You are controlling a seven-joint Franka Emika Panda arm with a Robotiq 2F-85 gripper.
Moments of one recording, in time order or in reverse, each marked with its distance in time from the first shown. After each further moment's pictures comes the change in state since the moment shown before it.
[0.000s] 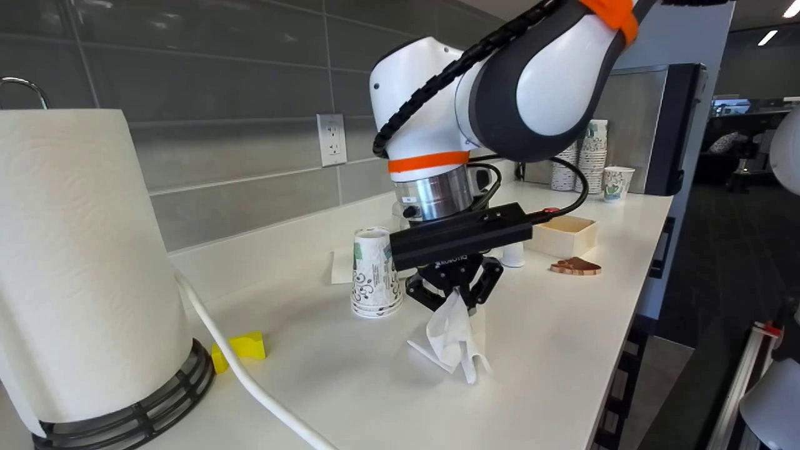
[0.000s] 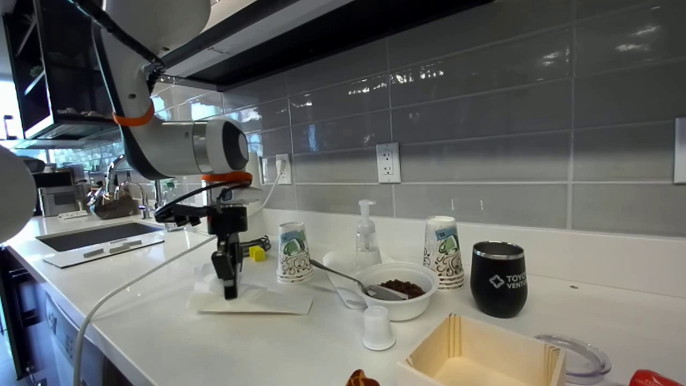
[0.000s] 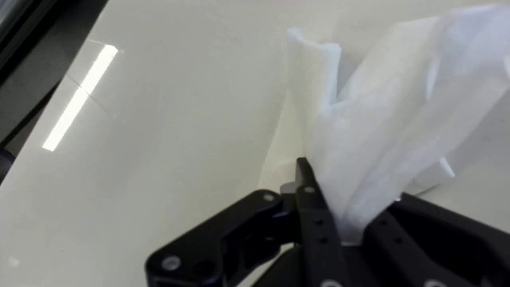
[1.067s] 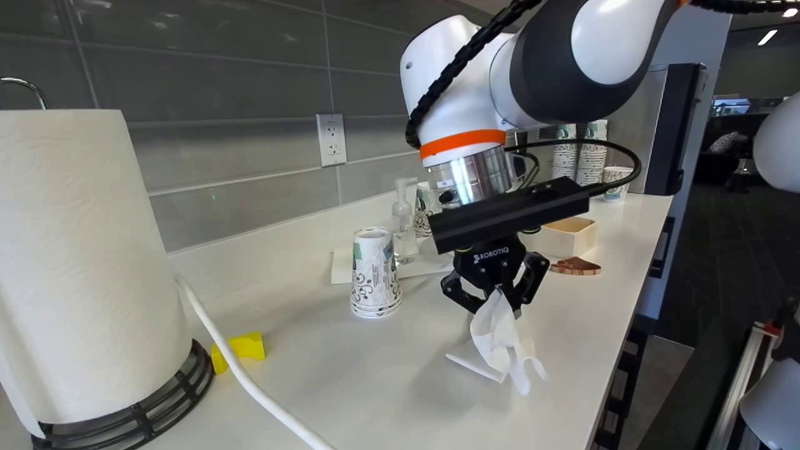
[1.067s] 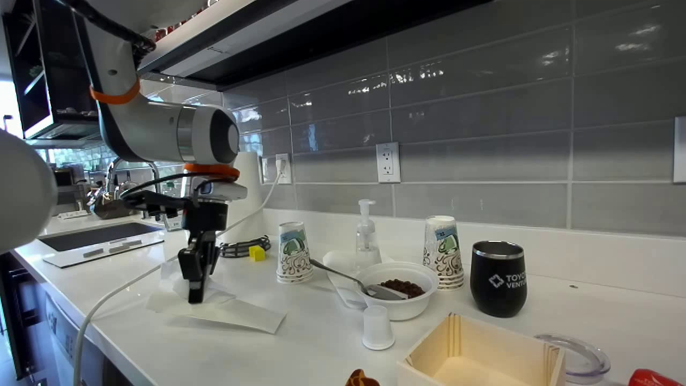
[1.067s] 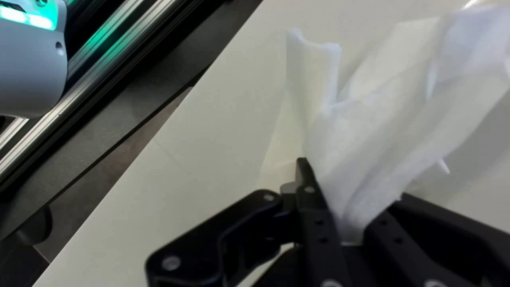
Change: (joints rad) arm -0.361 0.146 0.371 -0.104 0.034 -0.114 0.029
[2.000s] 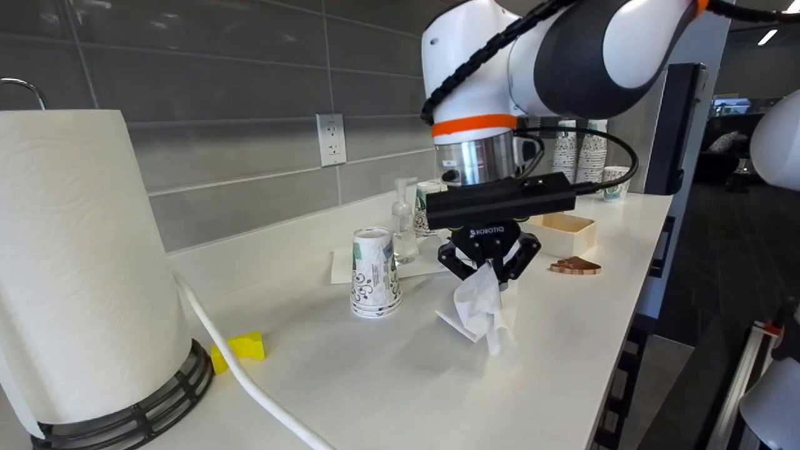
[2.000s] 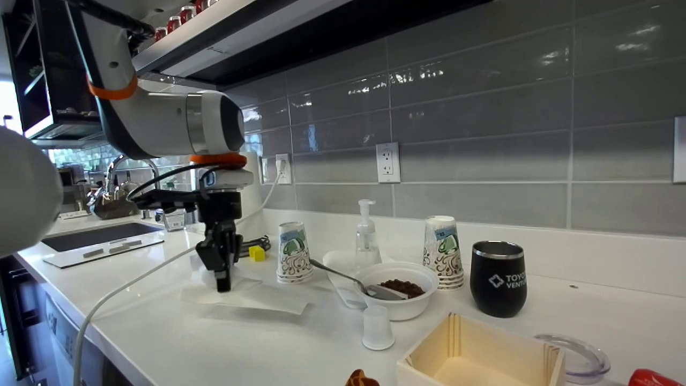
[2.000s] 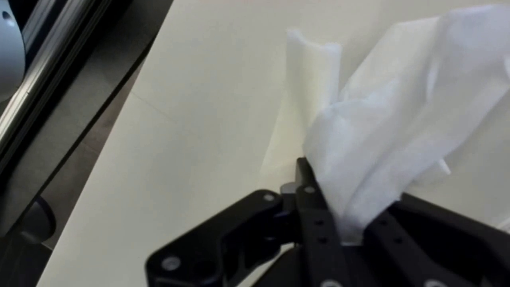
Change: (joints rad) arm -0.174 0.067 0.115 -0.027 -0.213 0.012 0.224
